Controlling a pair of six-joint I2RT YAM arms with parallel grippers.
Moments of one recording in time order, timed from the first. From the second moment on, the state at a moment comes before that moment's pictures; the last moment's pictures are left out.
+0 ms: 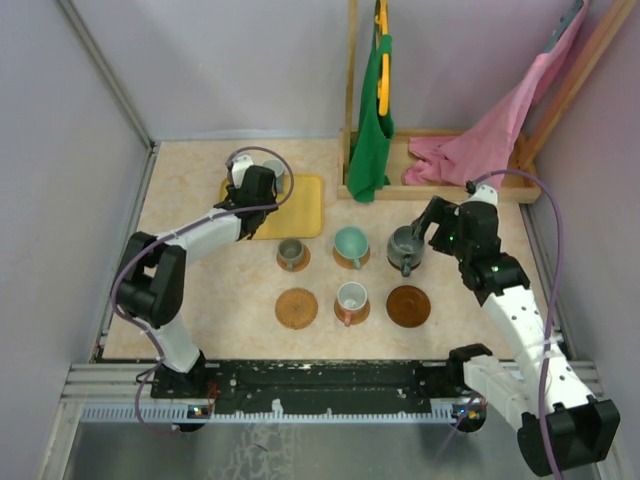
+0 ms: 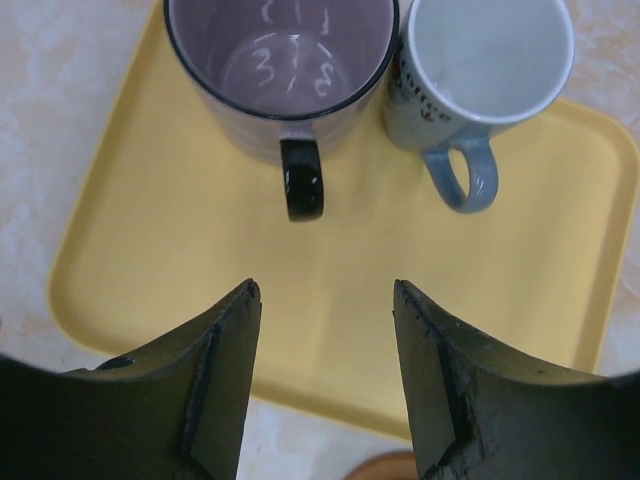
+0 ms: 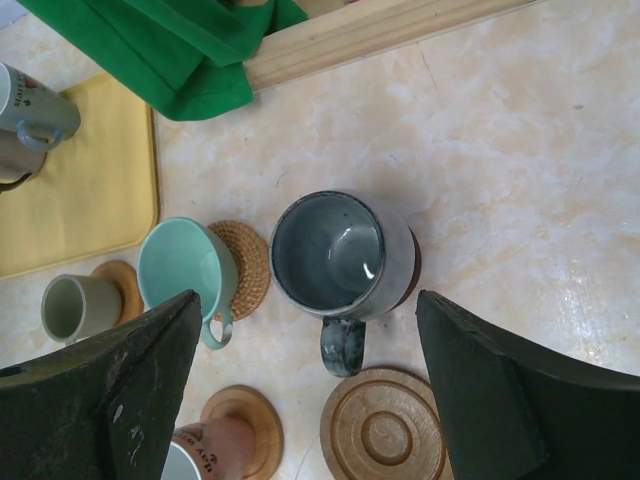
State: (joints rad) left arm -0.44 1.72 1.12 -0.09 -0.56 -0.57; right arm 0.21 0.85 0.80 -0.46 0.09 0.51
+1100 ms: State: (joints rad) left arm -0.38 1.95 1.22 0.10 -0.65 -0.57; right arm 0.21 1.00 0.89 -0.46 0.10 0.45
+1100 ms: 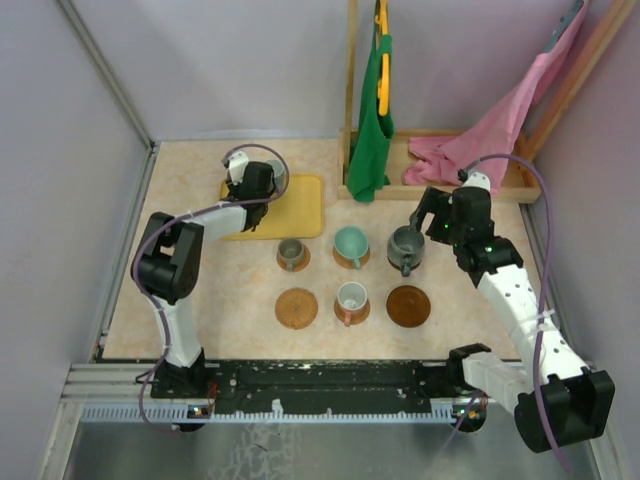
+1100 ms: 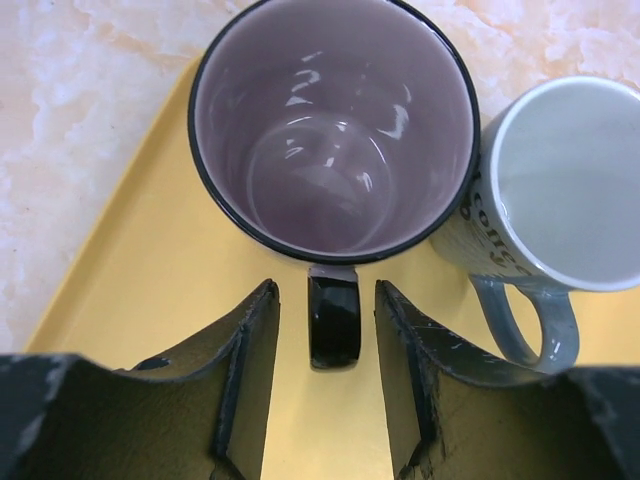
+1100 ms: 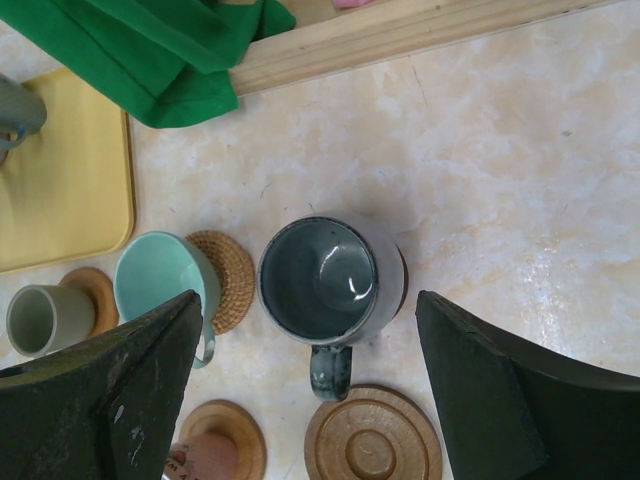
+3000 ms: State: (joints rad) left arm -0.35 1.86 1.26 0.00 -0.63 -0.47; right arm 0.21 0.97 0.84 -0.43 0.08 0.47
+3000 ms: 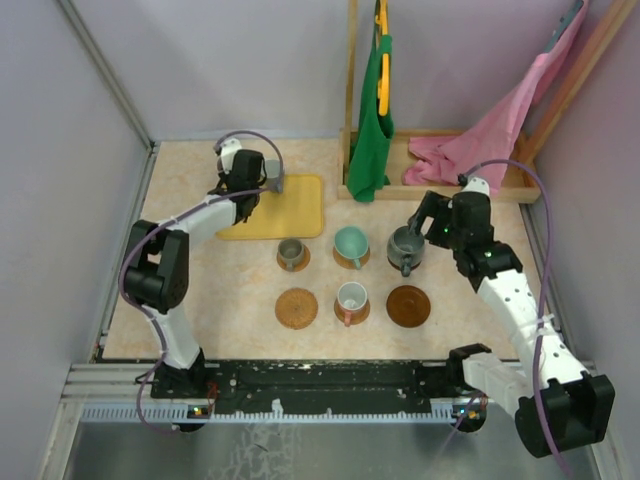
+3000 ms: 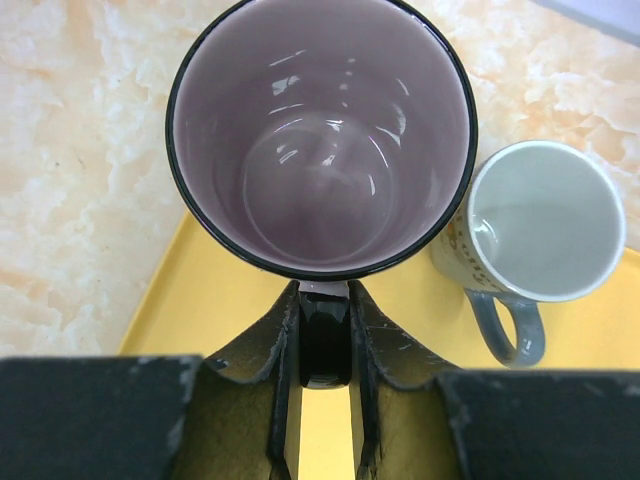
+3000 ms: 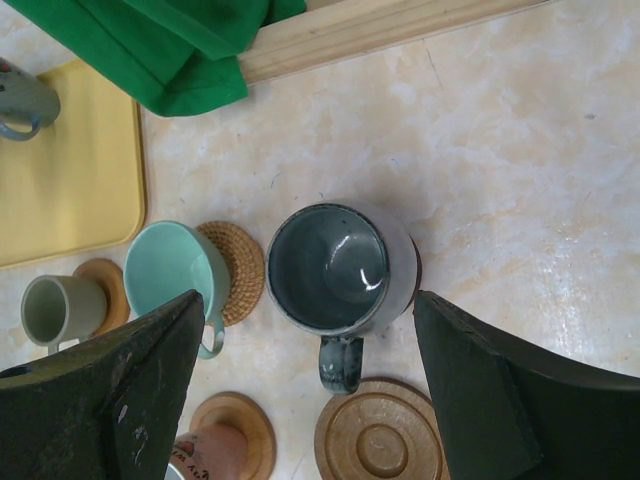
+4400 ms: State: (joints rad) left arm -1.04 1.45 1.19 -0.47 -0.73 -0.73; right arm -0.06 1.09 0.92 -0.40 0.13 0.47
